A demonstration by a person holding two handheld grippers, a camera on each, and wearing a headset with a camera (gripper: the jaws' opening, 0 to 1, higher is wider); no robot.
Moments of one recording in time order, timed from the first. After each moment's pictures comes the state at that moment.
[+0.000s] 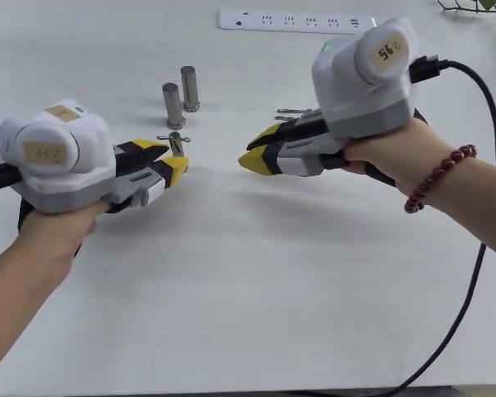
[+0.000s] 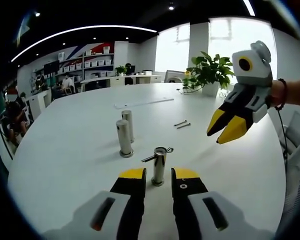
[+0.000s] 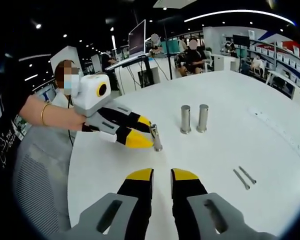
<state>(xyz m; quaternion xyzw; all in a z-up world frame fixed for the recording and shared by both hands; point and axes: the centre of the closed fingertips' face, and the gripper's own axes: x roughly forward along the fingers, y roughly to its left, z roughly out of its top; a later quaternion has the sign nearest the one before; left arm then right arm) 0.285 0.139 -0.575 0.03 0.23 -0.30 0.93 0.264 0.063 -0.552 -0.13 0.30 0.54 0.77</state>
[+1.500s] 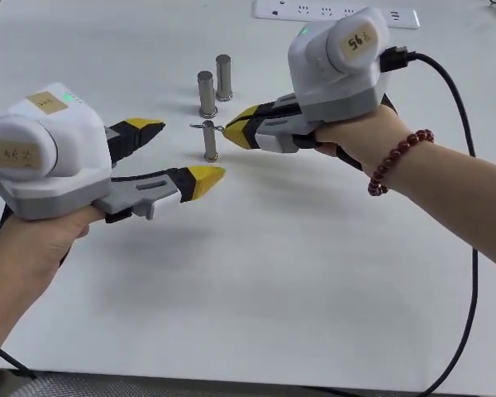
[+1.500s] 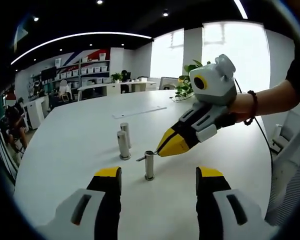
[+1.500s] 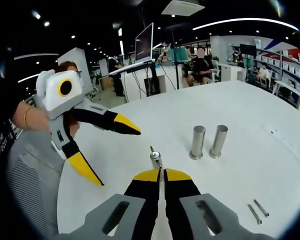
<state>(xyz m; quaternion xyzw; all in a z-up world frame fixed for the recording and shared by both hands) 0.247 0.149 -0.538 0.03 0.20 -0.32 0.93 0.284 0.127 -0.559 -0.12 0.26 0.58 0.76</state>
